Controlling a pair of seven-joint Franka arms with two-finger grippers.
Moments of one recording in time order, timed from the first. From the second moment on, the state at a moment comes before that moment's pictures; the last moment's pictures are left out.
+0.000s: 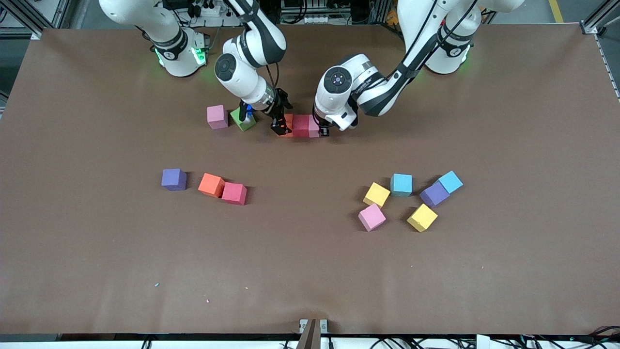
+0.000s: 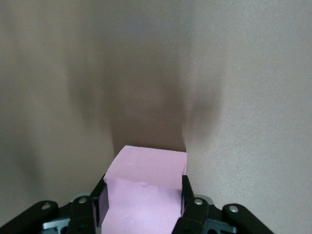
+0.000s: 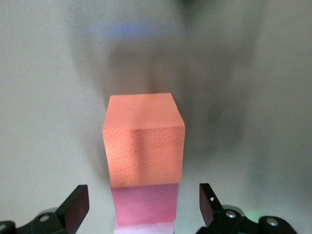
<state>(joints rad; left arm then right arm) -0.50 0.50 -0.46 -2.07 -0.01 2.51 -2.52 0.96 0.23 -0.03 -2.39 0.97 2.77 1.66</state>
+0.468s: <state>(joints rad) -0.51 0.50 -0.46 -2.07 -0.01 2.51 -2.52 0.82 0.18 -0.03 -2.39 0.81 2.64 1.66</state>
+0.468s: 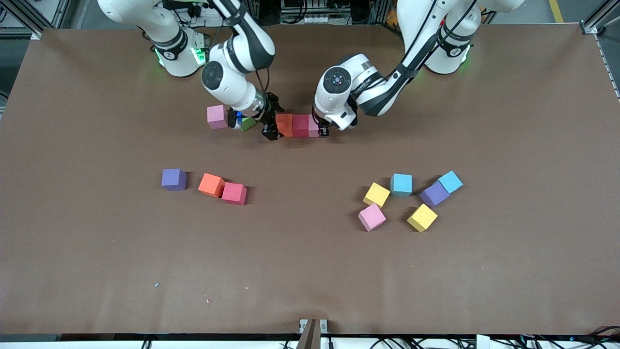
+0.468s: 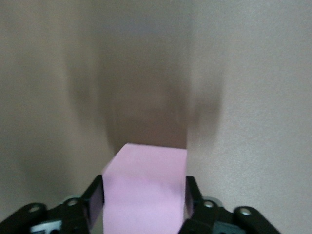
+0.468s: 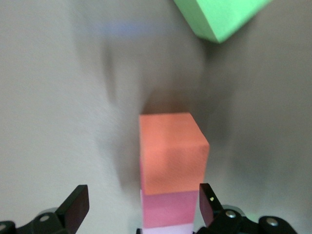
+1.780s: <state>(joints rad) -0.21 0.45 -0.46 -1.74 -0.01 2.18 -2.06 0.63 0.10 -0.02 -2.35 0.26 2.22 1.31</state>
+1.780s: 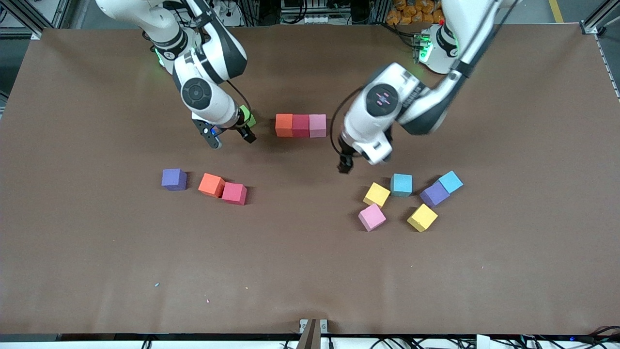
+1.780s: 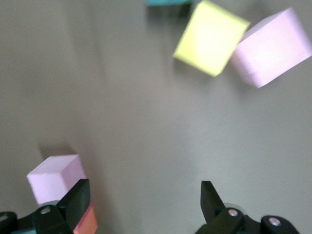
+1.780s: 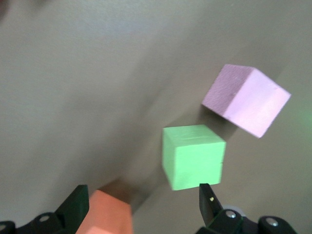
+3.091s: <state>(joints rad) -0.26 0.79 -0.20 -1.31 0.06 2.18 -1.13 0.60 0.31 -0.03 -2.06 0.11 2.25 0.65</state>
